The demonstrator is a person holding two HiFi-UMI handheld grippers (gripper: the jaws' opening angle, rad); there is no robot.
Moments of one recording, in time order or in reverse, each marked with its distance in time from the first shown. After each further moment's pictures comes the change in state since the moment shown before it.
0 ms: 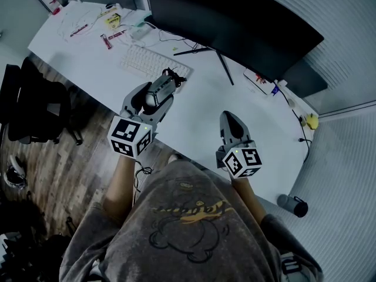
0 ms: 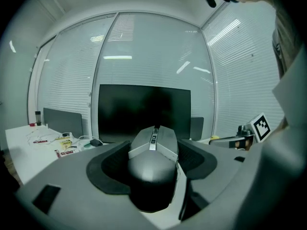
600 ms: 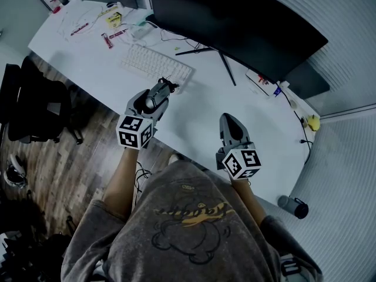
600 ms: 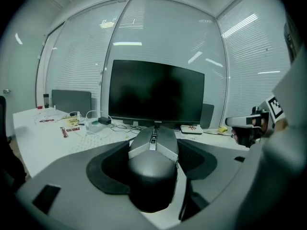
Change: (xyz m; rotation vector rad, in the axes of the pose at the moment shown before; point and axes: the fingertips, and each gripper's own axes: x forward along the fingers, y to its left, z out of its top) left arm 0.019 0.041 -0.091 -0.097 0.139 0.065; right arm 0.005 0.002 -0.013 0.006 0.030 -0.007
